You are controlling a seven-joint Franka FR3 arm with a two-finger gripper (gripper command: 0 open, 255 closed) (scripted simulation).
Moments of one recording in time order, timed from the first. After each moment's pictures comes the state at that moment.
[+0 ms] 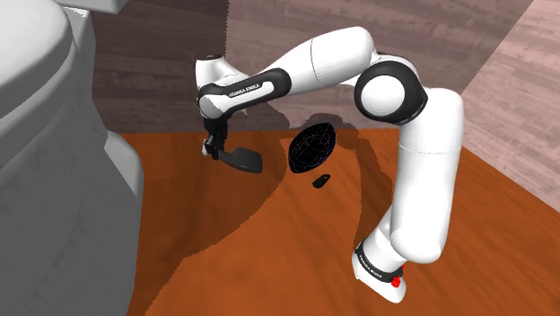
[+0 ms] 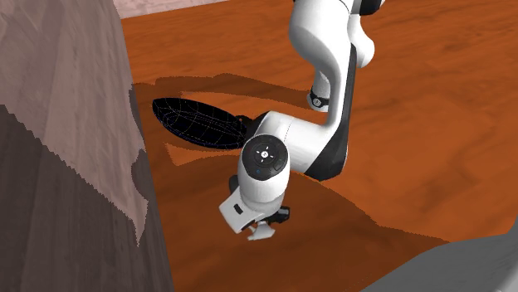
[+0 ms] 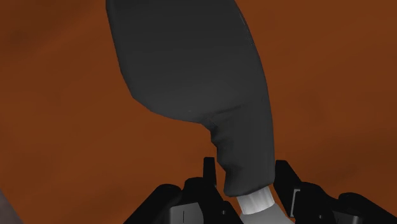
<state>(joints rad) 0.15 0.46 0.11 -1.73 -0.12 2.09 -0.23</state>
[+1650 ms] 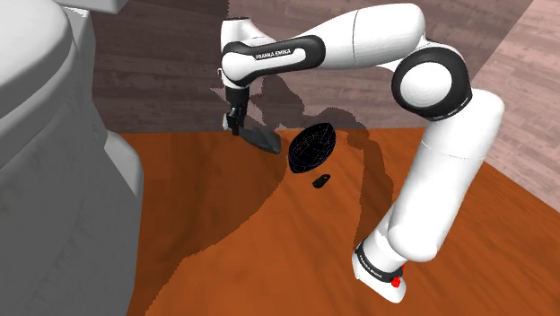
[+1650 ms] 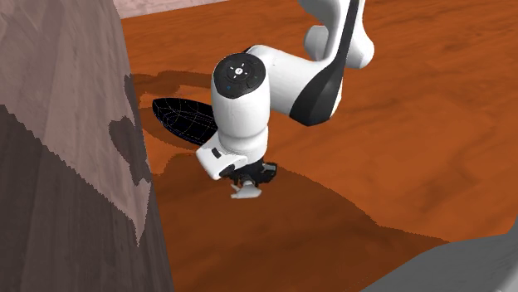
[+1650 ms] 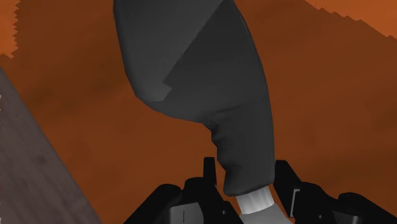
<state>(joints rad) 0.08 0.24 0.09 -1.77 -0.09 1.93 -0.35</state>
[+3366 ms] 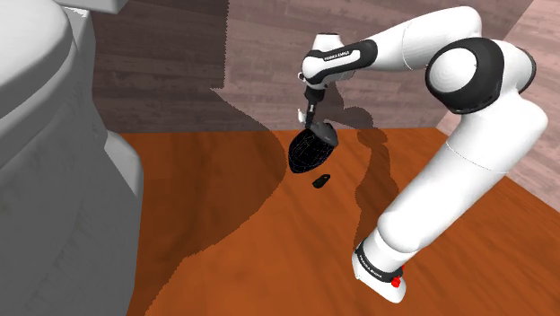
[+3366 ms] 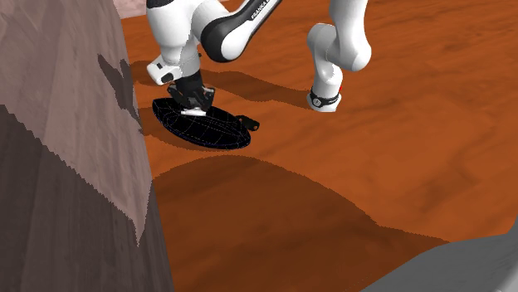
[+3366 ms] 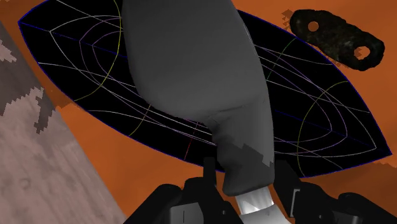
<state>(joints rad) -0.22 0.03 -0.16 -2.07 -0.10 2.06 -0.88</state>
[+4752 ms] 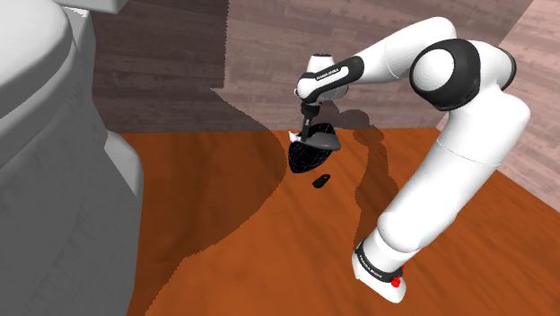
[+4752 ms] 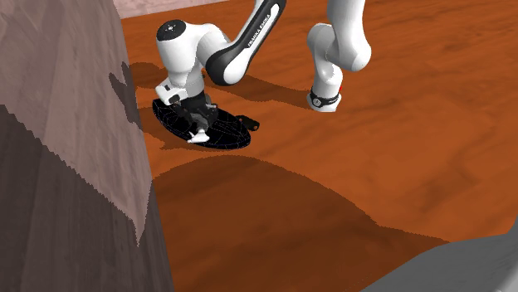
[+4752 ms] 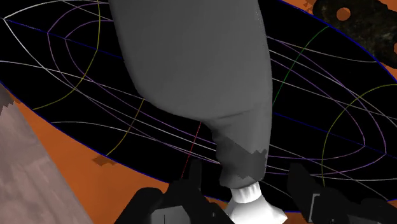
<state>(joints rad) -0.22 0.12 -0.16 -2.15 -0.10 2.23 -0.88</state>
